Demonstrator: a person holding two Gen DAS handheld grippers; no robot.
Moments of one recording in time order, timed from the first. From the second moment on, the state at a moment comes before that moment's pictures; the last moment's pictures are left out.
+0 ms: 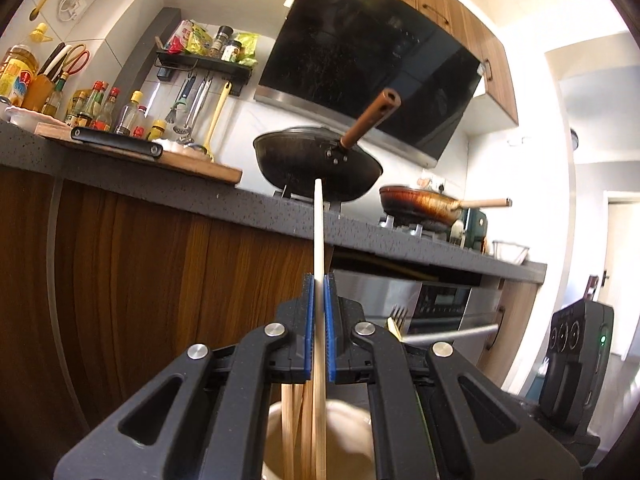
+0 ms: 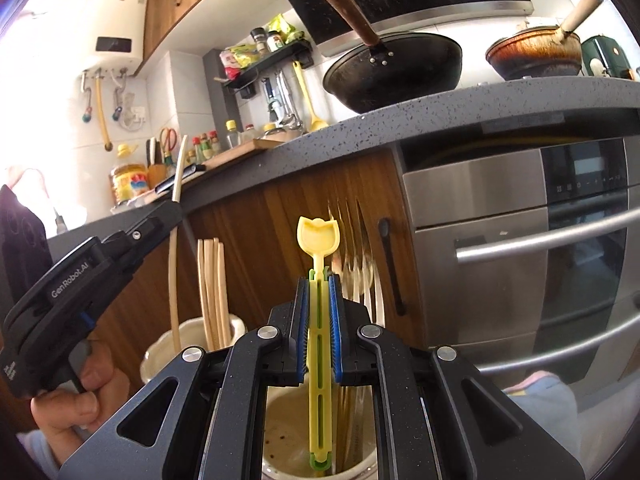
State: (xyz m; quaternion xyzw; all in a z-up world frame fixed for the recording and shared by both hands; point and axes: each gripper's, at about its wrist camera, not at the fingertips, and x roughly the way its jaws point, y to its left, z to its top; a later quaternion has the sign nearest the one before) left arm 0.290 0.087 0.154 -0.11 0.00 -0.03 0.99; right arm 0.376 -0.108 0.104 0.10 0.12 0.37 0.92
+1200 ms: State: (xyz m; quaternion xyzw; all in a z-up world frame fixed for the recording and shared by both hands) left arm 0.277 0.070 0.119 -0.06 0.09 -0.02 0.99; right arm 0.360 -0.110 0.094 0.07 0.13 0.37 0.92
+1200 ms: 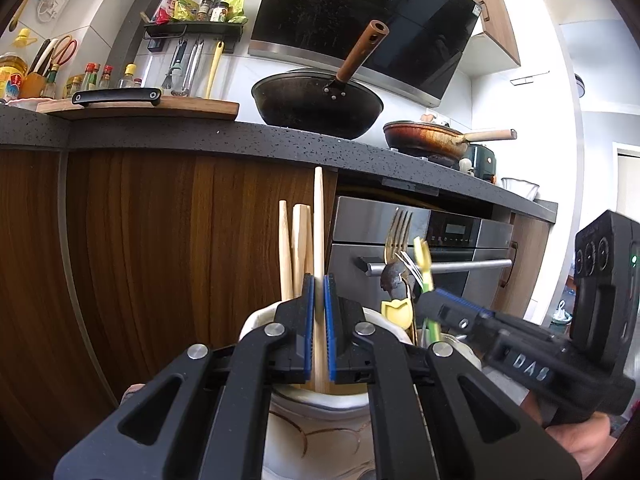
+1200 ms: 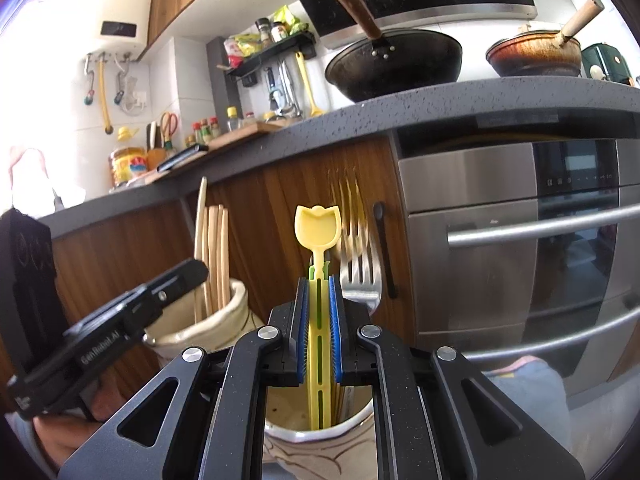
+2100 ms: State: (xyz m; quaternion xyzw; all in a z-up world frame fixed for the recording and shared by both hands) left arm 0.267 0.066 0.127 -0.05 0.12 -0.02 0.99; right arm 0.351 -0.116 0.092 0.04 0.15 0.34 0.93
